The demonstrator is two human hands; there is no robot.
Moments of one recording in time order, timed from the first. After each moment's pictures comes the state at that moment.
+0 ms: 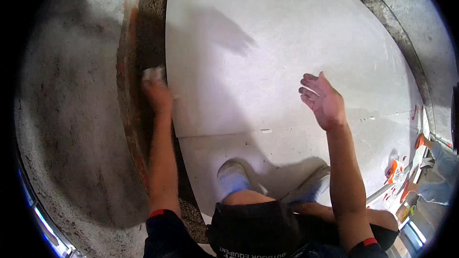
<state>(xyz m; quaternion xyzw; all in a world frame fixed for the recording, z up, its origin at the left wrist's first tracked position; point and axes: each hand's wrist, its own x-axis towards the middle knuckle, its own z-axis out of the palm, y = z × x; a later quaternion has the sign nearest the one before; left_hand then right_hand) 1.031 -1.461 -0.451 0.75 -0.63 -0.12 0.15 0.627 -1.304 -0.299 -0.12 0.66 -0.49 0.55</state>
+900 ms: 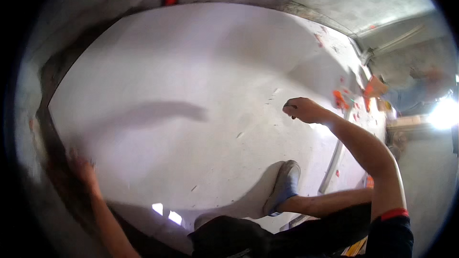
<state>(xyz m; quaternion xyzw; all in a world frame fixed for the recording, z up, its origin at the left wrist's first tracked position) 0.949 -1.632 -0.470 0.49 -0.85 -0.05 0.19 0.409 -1.157 -0.238 -0.27 0.89 -0.01 0.38</state>
